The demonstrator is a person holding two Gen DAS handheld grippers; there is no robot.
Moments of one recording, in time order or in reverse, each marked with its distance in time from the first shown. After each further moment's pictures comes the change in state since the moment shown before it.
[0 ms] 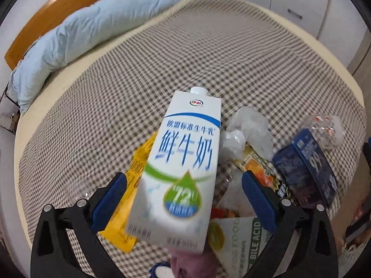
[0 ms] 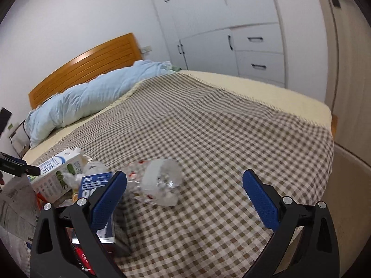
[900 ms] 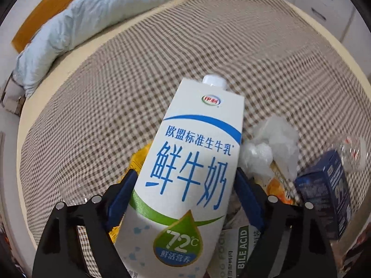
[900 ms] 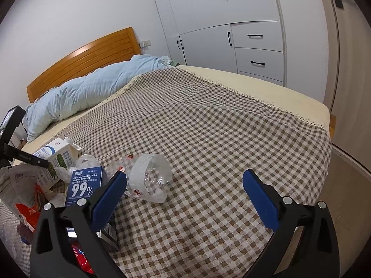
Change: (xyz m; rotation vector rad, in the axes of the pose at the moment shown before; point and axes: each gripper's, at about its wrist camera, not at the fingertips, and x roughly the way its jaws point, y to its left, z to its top) left arm 0.036 0.016 0.023 -0.107 0.058 0.053; right arm 0.002 -0.007 0.001 -0.035 0.019 -0.004
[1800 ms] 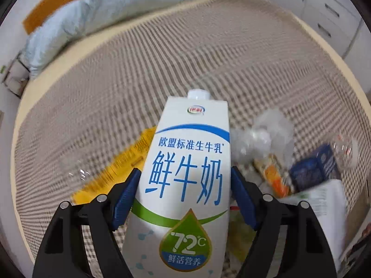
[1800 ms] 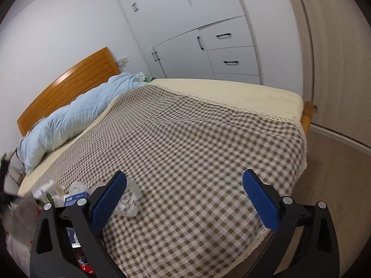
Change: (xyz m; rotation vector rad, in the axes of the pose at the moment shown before) left arm -0.015 0.024 -0.040 -0.079 -0.003 -0.043; right arm -0.029 -0.070 0.015 0.191 -0.040 -0.044
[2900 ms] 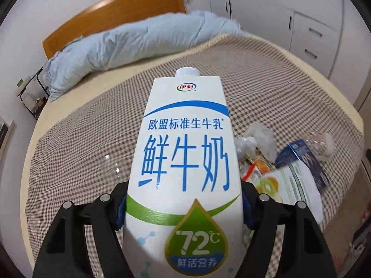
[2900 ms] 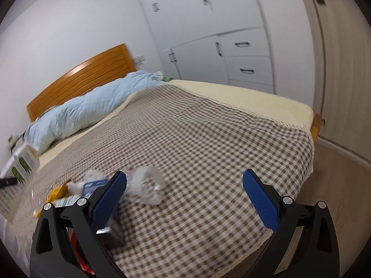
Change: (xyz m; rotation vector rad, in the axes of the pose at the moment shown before) left arm -0.116 0.023 -0.079 -0.004 -0.300 0.039; right arm -0.030 0.049 -0.017 -0.136 -0.029 0.053
